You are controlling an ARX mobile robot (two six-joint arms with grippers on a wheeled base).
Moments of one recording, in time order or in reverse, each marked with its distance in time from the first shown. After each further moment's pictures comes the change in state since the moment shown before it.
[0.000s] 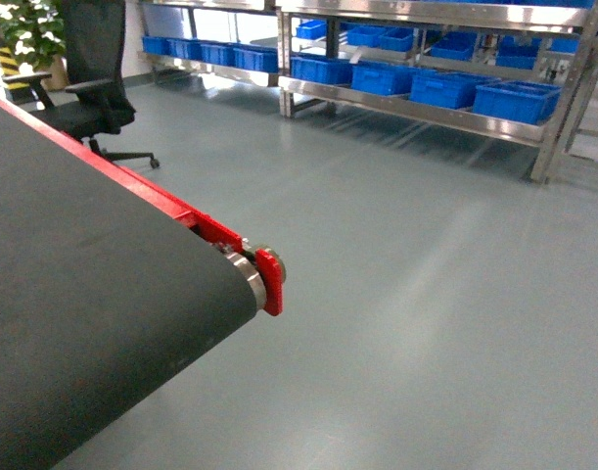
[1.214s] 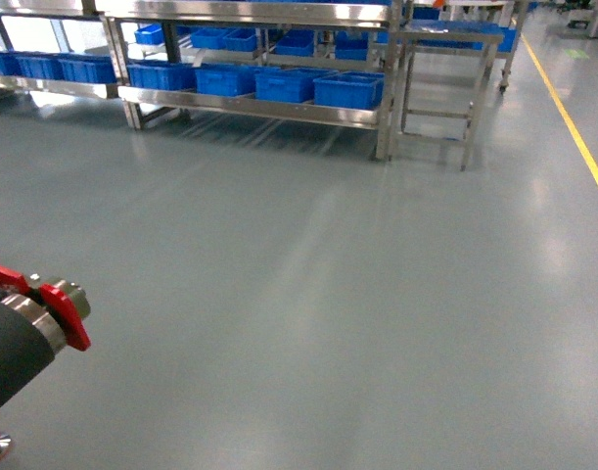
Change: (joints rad) left arm 0.000 0.000 0.000 0.000 -0.001 0.000; right arm 0.000 0.000 0.000 0.000 0.000 0.000
